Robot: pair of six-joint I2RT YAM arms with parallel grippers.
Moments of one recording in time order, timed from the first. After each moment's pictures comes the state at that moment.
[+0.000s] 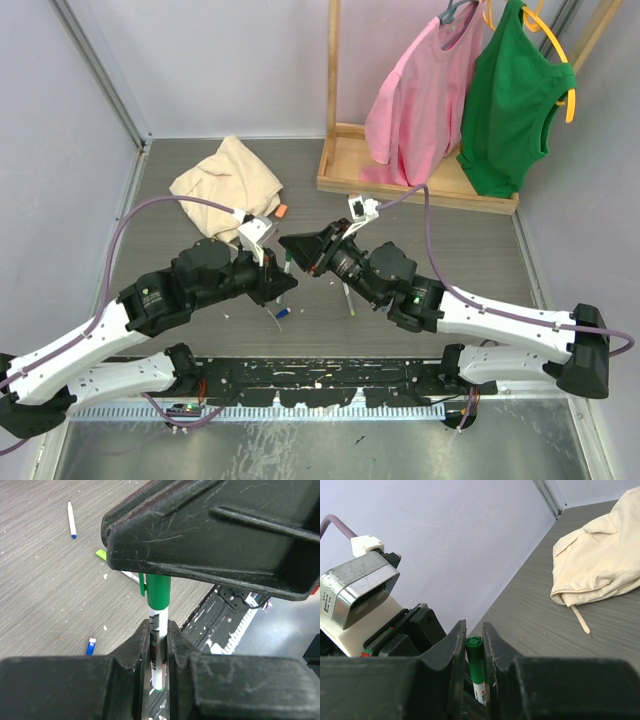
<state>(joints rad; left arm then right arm) -1.01 0.83 0.99 -0.53 -0.02 -0.38 1.19 1.11 0.84 0.37 0.33 0.70</state>
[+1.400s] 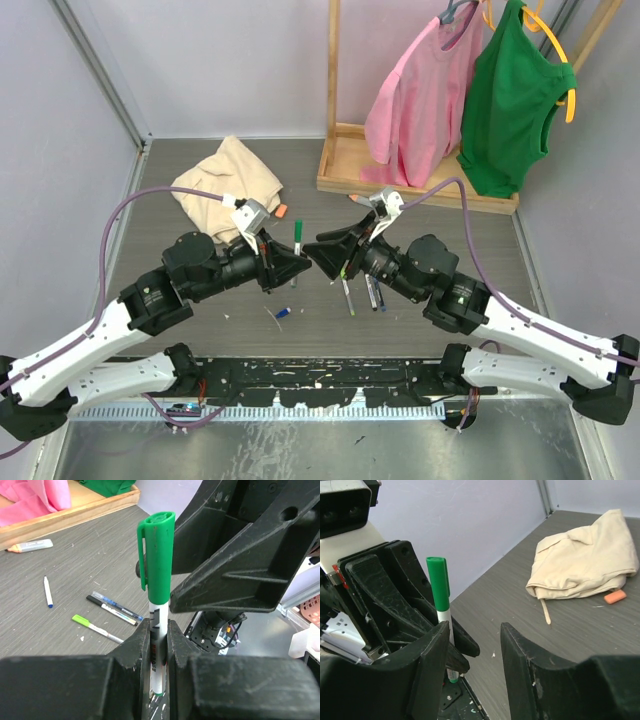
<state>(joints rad) -0.99 0.83 0.97 -0.23 0.09 -0.37 1.08 0.88 0.91 0.06 0.14 0.46</state>
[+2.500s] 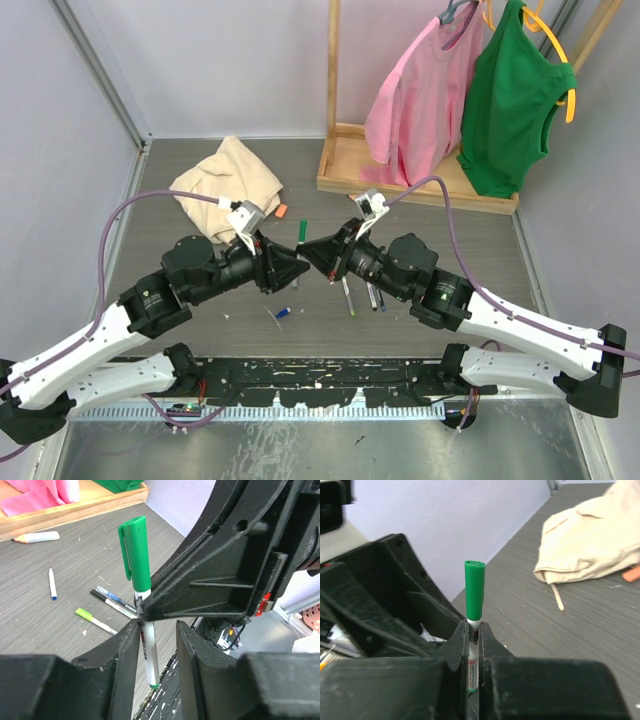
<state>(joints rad) -0.98 0.81 0.93 -0.22 0.07 -0.41 1.08 0.96 0.89 0.11 0.11 0.58</state>
